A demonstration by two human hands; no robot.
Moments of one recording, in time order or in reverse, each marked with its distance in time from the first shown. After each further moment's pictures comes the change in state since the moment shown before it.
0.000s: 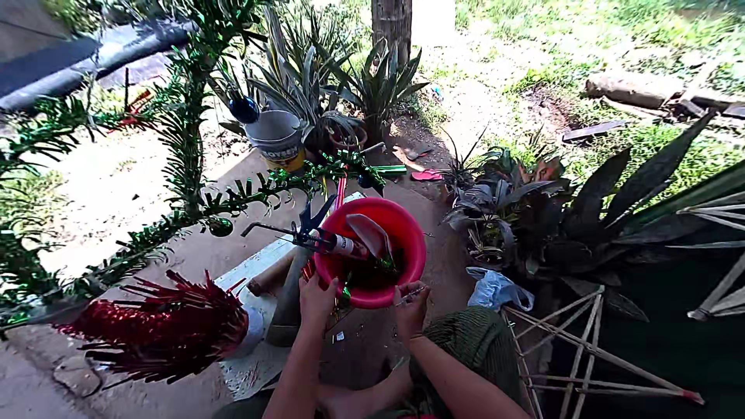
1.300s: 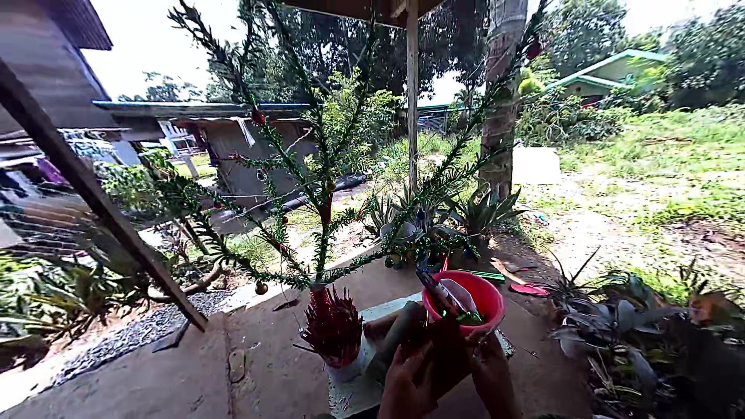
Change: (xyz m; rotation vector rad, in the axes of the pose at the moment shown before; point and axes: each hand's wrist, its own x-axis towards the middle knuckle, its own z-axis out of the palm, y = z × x) left_hand -0.228 0.031 -0.106 -0.294 0.434 0.789; right_hand -0.039 -0.181 -0.057 0.568 -0.486 -0.190
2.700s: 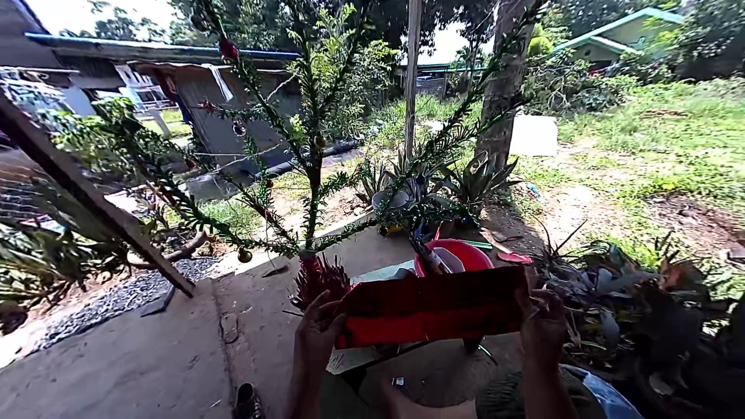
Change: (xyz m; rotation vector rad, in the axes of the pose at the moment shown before) left_hand 0.013 -0.052 -0.112 -0.184 0.191 -0.444; right_hand 0.040 -0.013 -0.062 0.061 0.435 -0.083
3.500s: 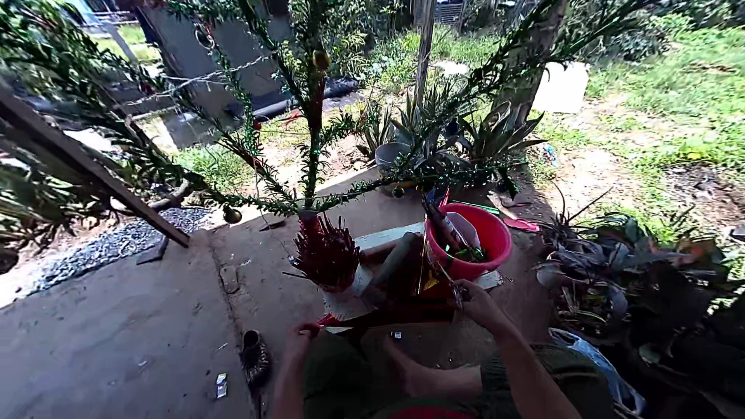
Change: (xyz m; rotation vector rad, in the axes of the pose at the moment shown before) left_hand -0.027 -0.204 -0.080 0.339 -0.023 -0.629; right_hand -0.024 0.102 0.018 -0.658 -1.083 0.544
